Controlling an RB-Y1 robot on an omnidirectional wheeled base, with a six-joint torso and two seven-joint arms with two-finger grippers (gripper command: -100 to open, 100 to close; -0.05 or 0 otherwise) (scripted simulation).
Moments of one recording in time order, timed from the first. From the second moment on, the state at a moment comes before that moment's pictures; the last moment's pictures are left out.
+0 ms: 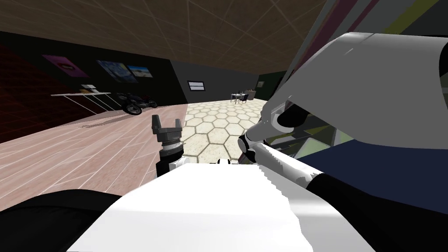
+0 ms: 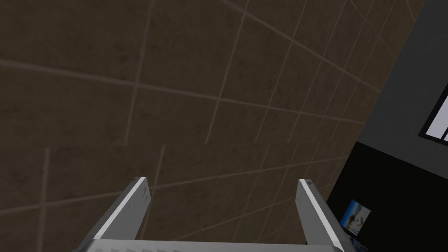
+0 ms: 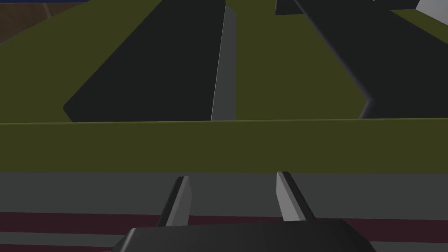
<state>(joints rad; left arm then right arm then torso) 0.53 0.01 0.06 -2.36 0.12 -0.58 0.05 -1.09 0.04 -0.08 -2.56 -1.83 -1.73 0.40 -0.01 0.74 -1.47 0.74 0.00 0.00</state>
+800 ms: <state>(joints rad) 0.53 0.01 0.06 -2.36 0.12 -0.58 0.05 -1.09 0.00 -0.10 -2.48 -1.73 -1.67 0.34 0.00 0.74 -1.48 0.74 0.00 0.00</state>
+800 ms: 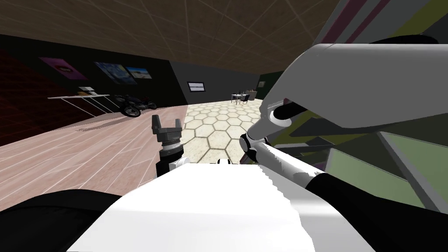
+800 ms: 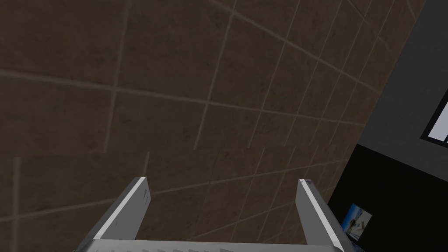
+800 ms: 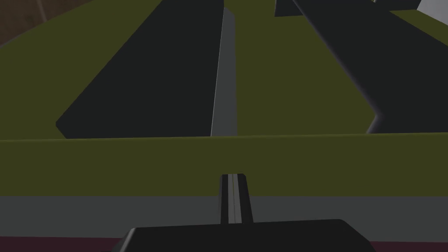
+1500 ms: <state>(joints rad) 0.53 0.01 0.06 -2.36 0.12 -0.58 0.05 -1.08 -0.05 -0.13 -2.39 -1.62 -1.60 0.29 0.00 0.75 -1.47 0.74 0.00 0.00</state>
